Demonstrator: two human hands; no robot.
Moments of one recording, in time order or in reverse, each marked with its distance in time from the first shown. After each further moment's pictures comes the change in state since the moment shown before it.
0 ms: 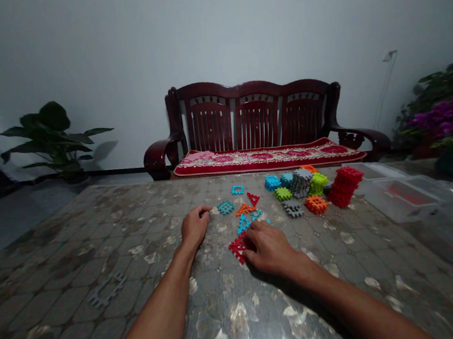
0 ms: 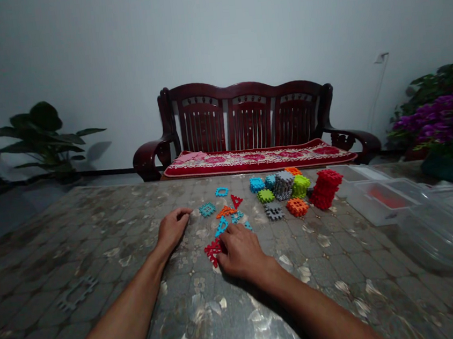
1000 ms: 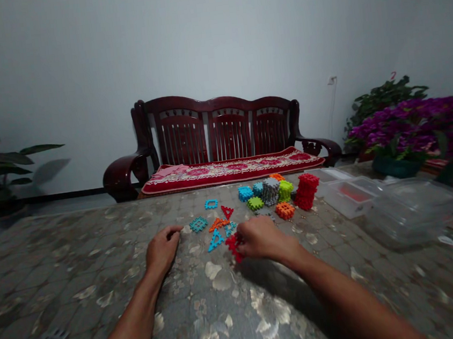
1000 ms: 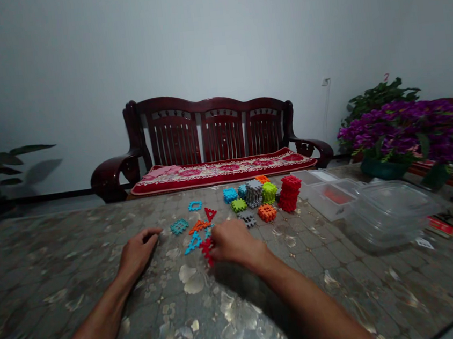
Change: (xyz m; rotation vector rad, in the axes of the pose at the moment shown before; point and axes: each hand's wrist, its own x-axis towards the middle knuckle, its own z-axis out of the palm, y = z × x) left_hand 0.005 -0.006 -0.002 0.037 -0.018 0.010; right_hand 0.005 0.026 -0.067 -0.266 -0.166 0.120
